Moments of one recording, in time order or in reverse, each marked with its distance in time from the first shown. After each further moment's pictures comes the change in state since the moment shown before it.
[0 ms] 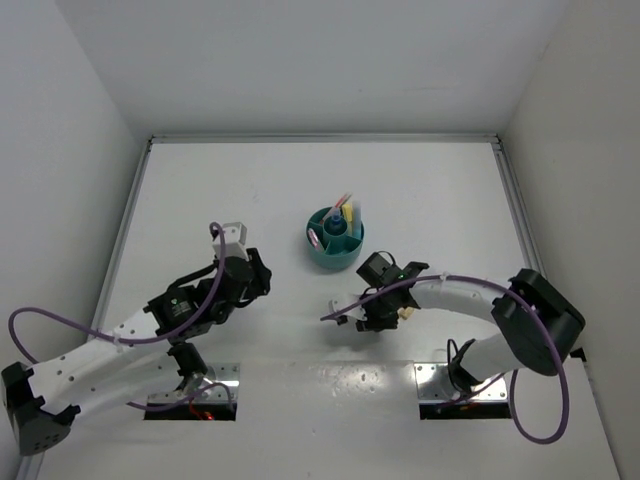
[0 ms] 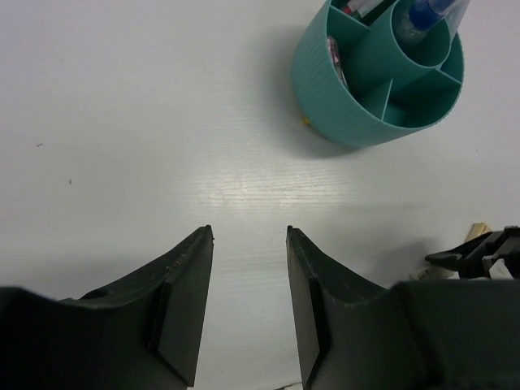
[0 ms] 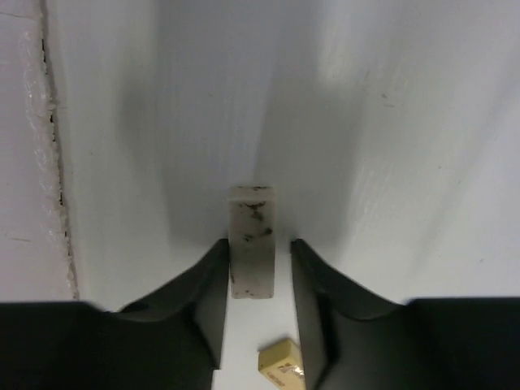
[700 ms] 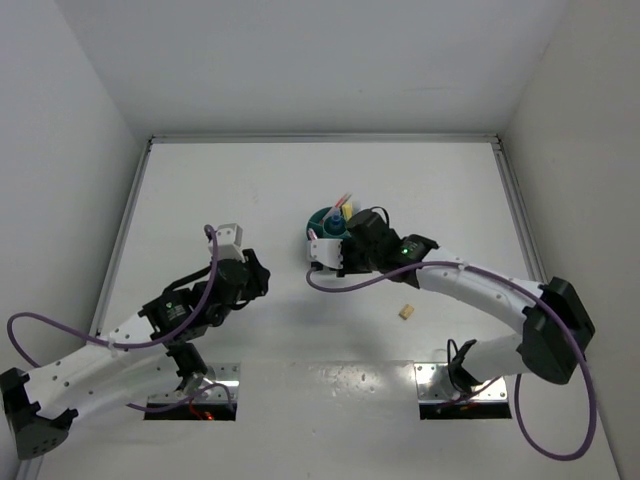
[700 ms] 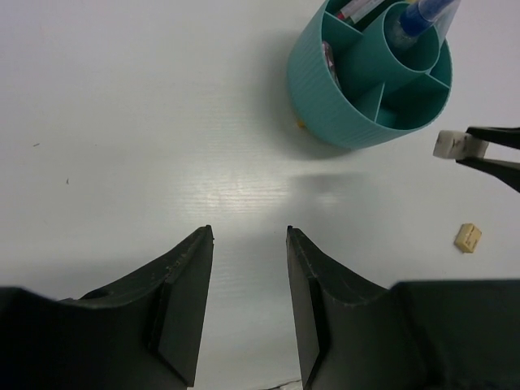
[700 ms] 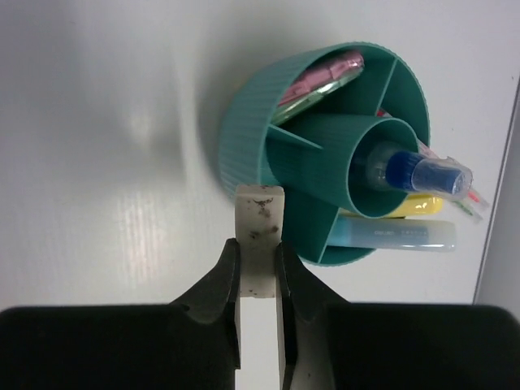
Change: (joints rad) left arm 0.000 -0.052 -0.016 0.001 0.002 -0.008; right arm 0.012 -0.087 0.310 0.113 0.236 0.043
